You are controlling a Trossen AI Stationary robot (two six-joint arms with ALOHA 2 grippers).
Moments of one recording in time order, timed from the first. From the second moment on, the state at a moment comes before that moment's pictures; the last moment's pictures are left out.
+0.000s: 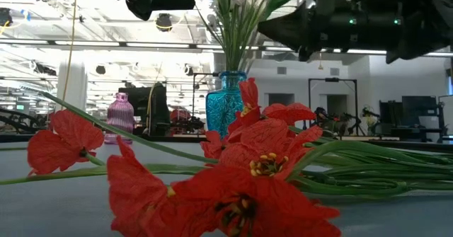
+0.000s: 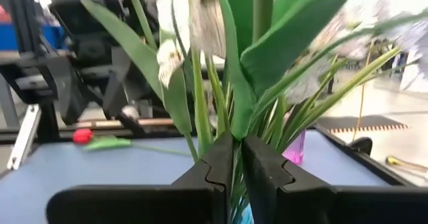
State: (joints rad) left arm -0.46 1.34 0.75 0.24 -0.55 -0.05; right arm 0.11 1.56 0.44 1.26 0.26 -0.03
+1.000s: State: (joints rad) left arm -0.46 1.34 0.75 0.23 -0.55 -0.06; right arm 0.09 1.52 0.51 0.93 0.17 0.07
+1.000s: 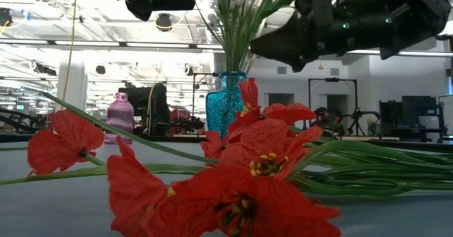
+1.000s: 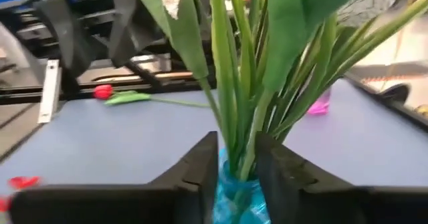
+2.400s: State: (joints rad) left arm -0.46 1.34 0.75 0.20 -0.51 -0.11; right arm 0.46 1.13 0.76 -0.63 0.19 -0.85
